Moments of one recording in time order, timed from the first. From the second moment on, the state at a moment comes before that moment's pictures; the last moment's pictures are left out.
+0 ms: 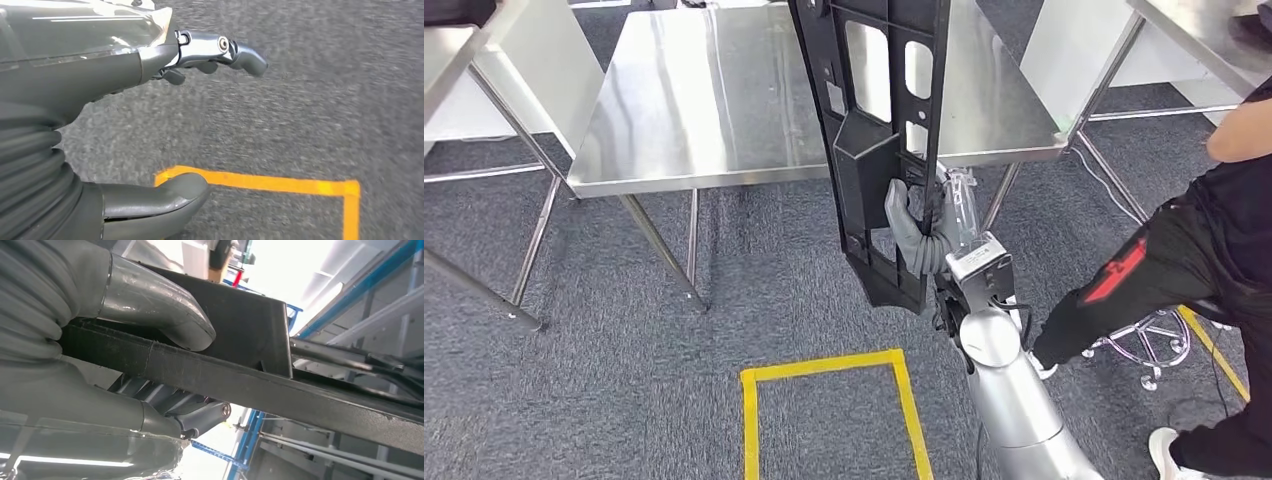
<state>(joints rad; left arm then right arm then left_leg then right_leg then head) -0.16 -0.08 0.75 -0.23 -0.56 0.10 -0.53 -0.37 0.02 0.32 -1.68 0.09 -0.18 -0.44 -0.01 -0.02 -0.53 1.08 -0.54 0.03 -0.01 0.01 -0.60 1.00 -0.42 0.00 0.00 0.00</state>
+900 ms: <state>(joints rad) -0.17 -0.08 0.75 -0.23 -0.55 0.10 -0.53 -0.44 0.05 0.37 -1.57 0.10 -0.15 -0.41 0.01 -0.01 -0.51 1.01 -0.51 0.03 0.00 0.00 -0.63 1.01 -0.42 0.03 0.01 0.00</state>
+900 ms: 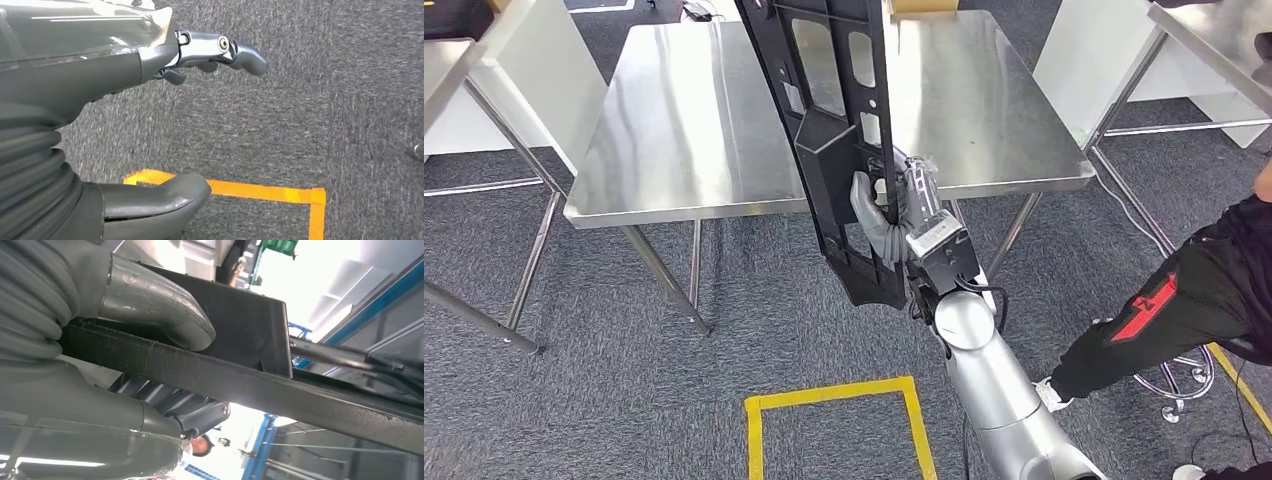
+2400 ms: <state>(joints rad) -0.19 -0.09 0.72 -0.23 -0.60 0.11 -0.49 -0.39 0.05 0.38 -1.59 0.19 -0.19 -0.43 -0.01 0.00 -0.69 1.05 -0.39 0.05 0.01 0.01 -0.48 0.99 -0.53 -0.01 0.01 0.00</state>
